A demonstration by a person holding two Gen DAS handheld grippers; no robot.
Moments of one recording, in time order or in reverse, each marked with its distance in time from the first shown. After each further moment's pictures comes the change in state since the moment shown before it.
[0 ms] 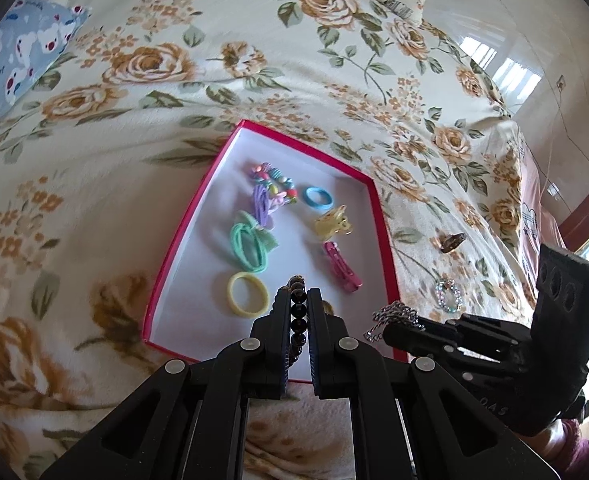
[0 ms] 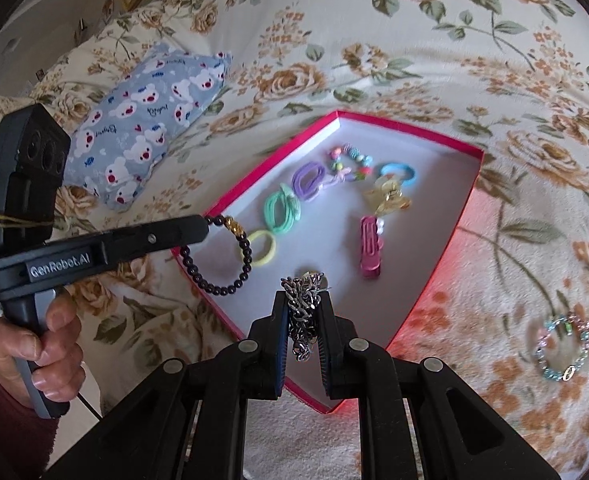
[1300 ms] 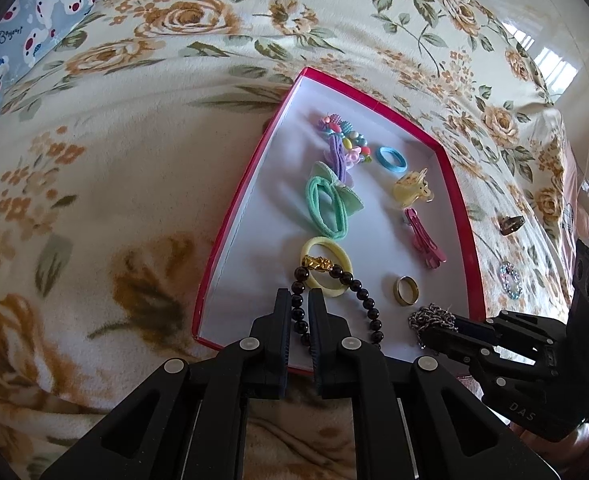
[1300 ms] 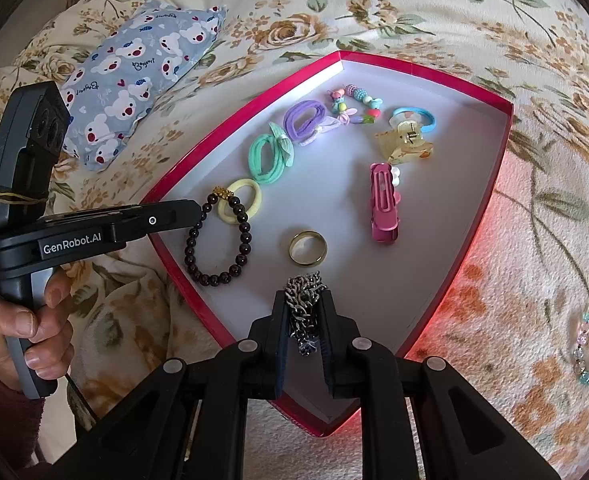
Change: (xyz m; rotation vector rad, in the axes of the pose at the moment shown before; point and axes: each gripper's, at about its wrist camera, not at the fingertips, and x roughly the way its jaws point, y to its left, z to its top) left arm 0.050 0.030 -0.005 -0.042 0.093 0.114; right arm 0.045 0.000 -0.013 -0.034 0.127 -0.026
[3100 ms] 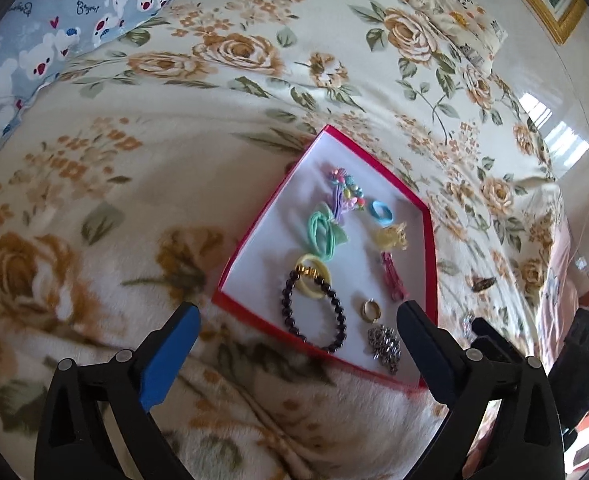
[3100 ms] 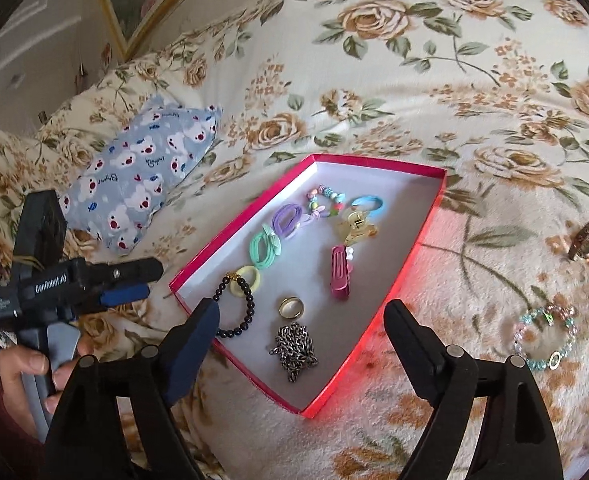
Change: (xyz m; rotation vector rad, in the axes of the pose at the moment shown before) left arm -0.075 0.011 -0.041 -0.178 -0.146 -0.016; right arm -0.074 -0.026 -0.016 0.103 -0.336 0.035
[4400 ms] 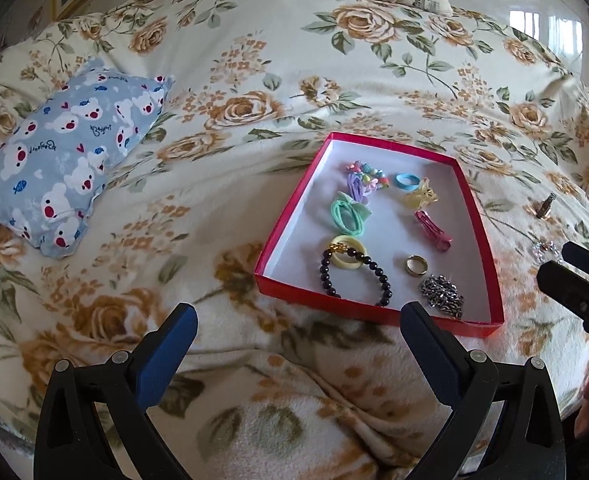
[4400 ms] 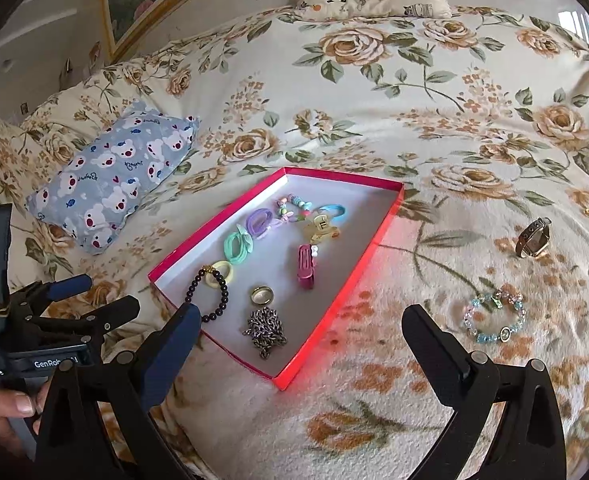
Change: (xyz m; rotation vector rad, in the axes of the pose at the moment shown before) left arm -0.036 -0.084 -0.071 0.379 -0.146 0.336; right arm -0.031 0.007 -0.023 -0.044 -0.074 -0.147
